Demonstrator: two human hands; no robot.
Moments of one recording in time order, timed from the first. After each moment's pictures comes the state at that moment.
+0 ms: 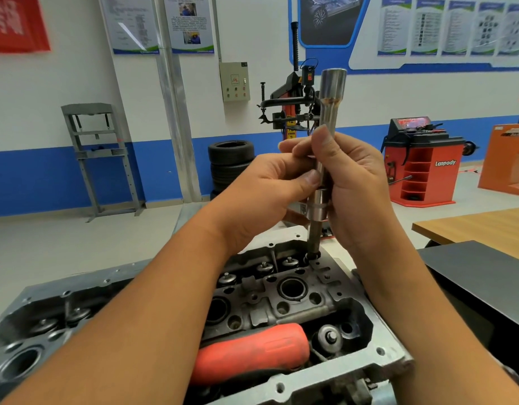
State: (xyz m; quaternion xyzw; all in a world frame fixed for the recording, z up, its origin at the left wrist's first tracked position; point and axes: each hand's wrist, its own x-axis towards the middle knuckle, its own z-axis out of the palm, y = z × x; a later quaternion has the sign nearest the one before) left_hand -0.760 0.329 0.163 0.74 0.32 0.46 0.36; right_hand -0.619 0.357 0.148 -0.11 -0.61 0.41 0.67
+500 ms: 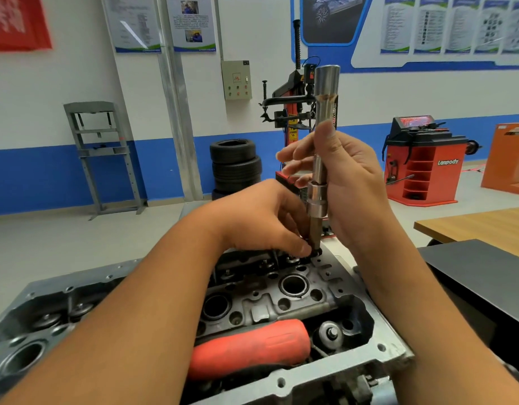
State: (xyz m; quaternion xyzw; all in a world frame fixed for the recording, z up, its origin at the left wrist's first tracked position) left_hand -0.776 0.333 0.163 0.83 0.49 0.19 0.20; right_hand -0.623 0.357 0.149 -0.15 -0.66 0.35 0.64
